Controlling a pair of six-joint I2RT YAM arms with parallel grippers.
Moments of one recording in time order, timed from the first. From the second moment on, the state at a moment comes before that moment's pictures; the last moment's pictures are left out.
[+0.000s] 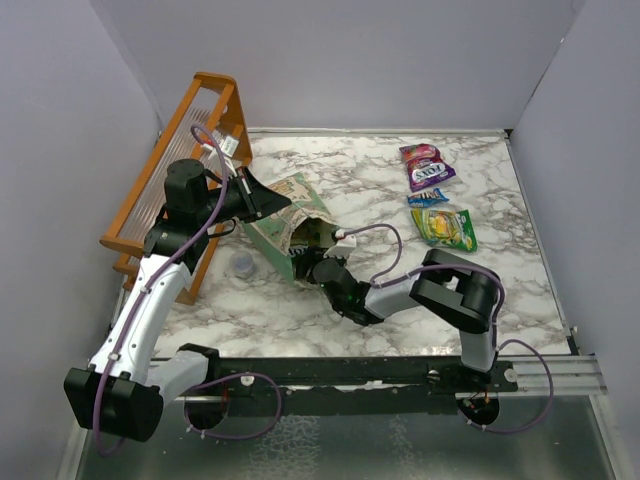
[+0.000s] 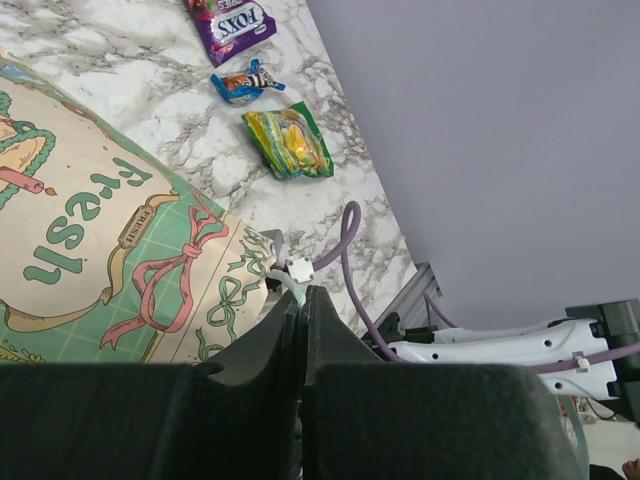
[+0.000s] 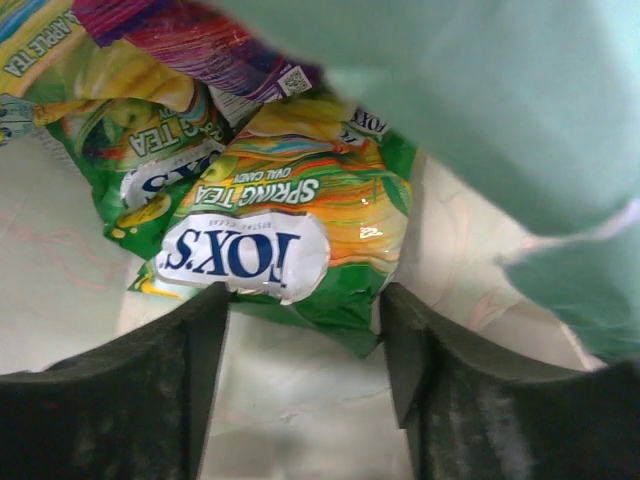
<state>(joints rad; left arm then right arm) -0.21 1.06 1.05 -0.25 0.70 -0.72 1.10 1.92 0.80 0.77 0.70 0.75</state>
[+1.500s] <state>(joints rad) -0.21 1.04 1.02 -0.26 0.69 -0.72 1.08 0.98 0.62 0.12 0.18 0.48</state>
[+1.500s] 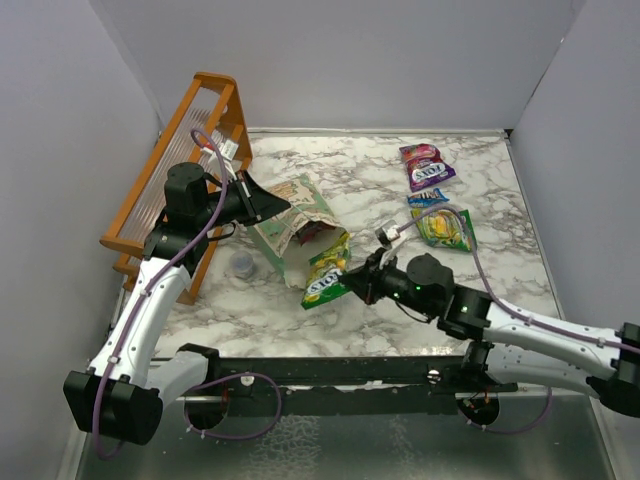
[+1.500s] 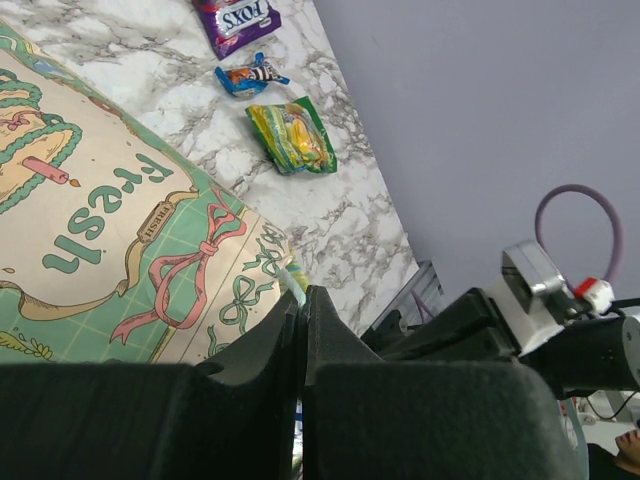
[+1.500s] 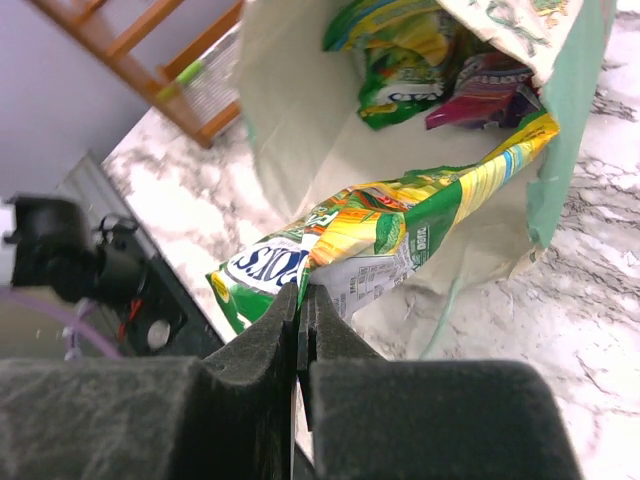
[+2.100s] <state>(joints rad) -0.21 1.05 1.00 -0.24 0.63 -0.71 1.08 0.48 0.67 -0.28 0.11 0.25</state>
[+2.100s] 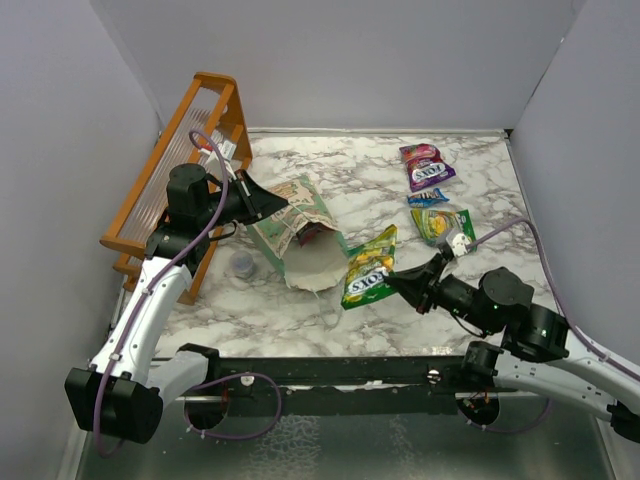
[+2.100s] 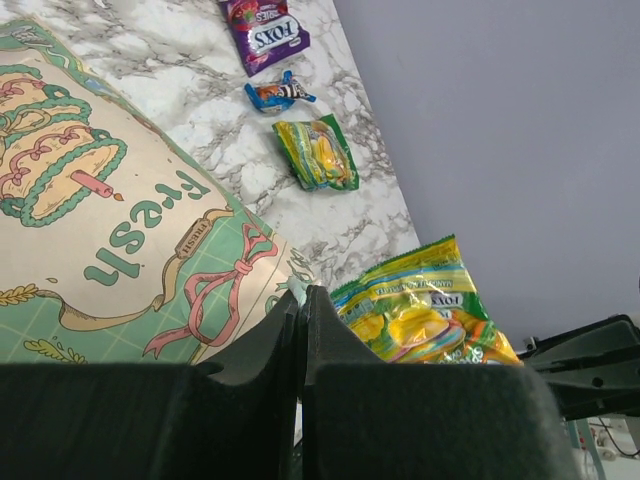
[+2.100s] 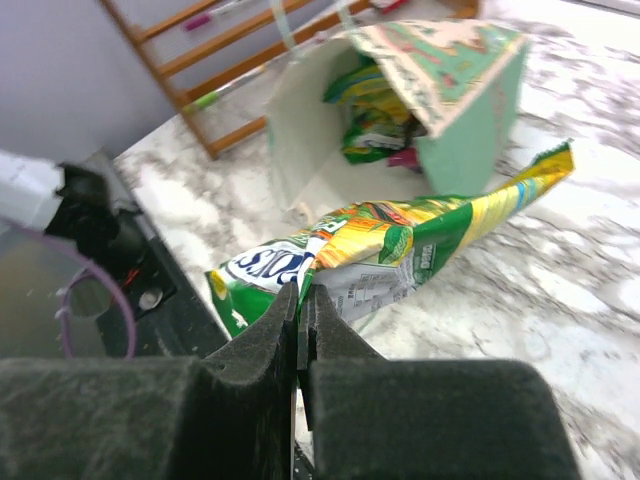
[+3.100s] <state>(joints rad) -0.21 1.05 1.00 -0.24 0.60 -0.72 0.84 0.70 0.58 -0.53 0.71 0.73</state>
